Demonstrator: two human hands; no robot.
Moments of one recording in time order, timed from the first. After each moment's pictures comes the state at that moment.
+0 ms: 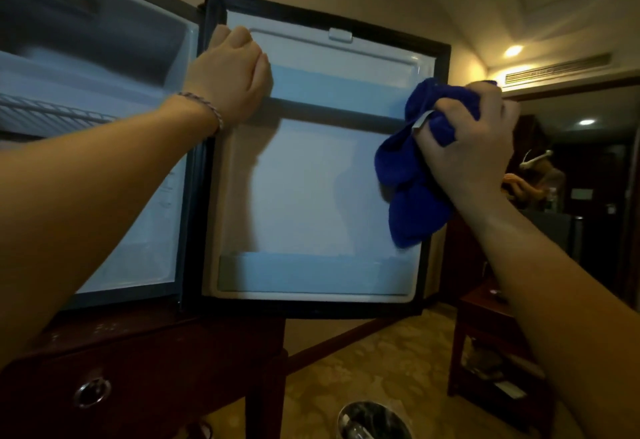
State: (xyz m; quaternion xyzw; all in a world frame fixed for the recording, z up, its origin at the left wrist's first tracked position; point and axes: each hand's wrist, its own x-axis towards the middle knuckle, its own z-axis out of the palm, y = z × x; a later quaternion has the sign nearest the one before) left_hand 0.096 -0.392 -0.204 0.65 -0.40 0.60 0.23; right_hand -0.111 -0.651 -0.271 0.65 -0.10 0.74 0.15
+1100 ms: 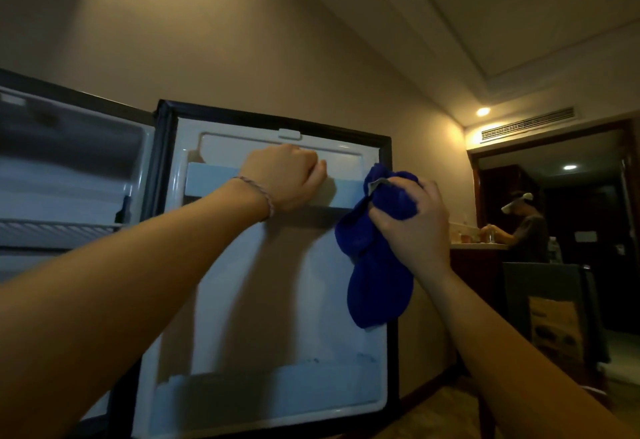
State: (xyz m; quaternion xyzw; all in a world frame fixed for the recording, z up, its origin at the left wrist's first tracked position) left_hand 0.031 -0.509 -0.168 0.65 -0.44 0.60 0.13; right_hand -0.083 -0.691 -0.250 0.70 0.01 0.68 -0.20
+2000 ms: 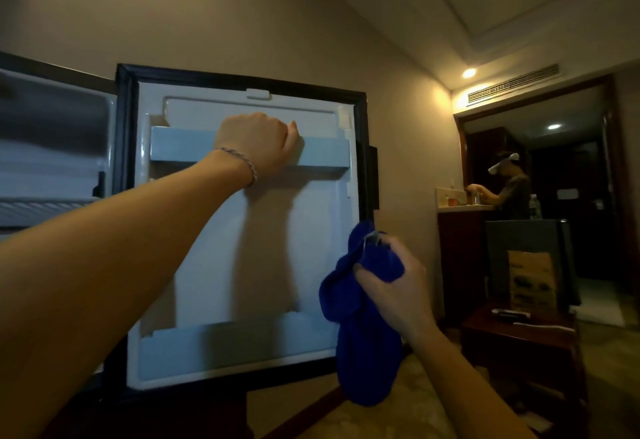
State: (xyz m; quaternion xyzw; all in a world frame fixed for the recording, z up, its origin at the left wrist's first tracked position) left_hand 0.032 -0.527 -0.176 0.69 -0.35 0.62 0.10; right_hand -0.109 -0.688 -0.383 0.73 0.02 0.54 -0.43
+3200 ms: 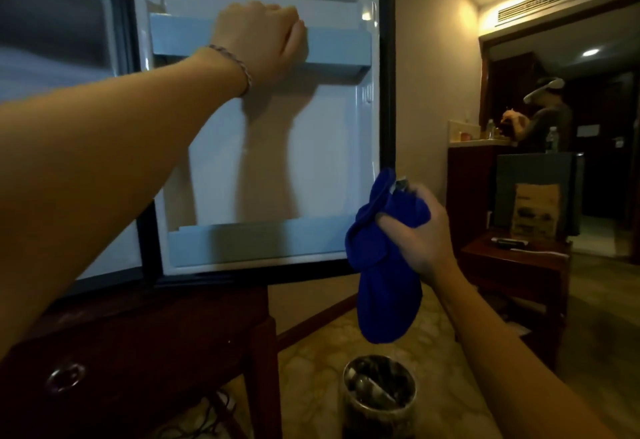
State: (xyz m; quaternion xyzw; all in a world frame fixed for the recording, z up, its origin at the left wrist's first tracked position) left_hand 0.040 -0.503 -0.190 0.64 -0.41 0.65 0.09; right_hand -0.122 -0.684 -0.434 0.71 -0.03 0.53 -0.47
